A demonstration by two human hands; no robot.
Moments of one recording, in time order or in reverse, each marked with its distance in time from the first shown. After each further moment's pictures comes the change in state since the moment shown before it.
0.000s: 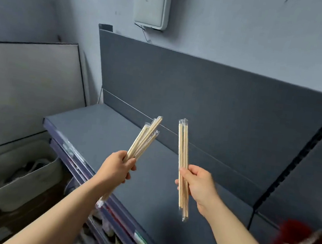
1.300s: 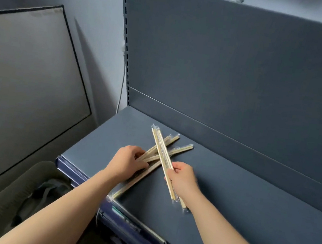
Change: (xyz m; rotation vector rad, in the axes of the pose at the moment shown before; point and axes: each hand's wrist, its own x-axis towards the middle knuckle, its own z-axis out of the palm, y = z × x) left_hand 0.337 -0.191 -0.172 0.411 -0.316 0.187; right_hand 0.232 -0.009 0.355 -0.286 0.112 0.228
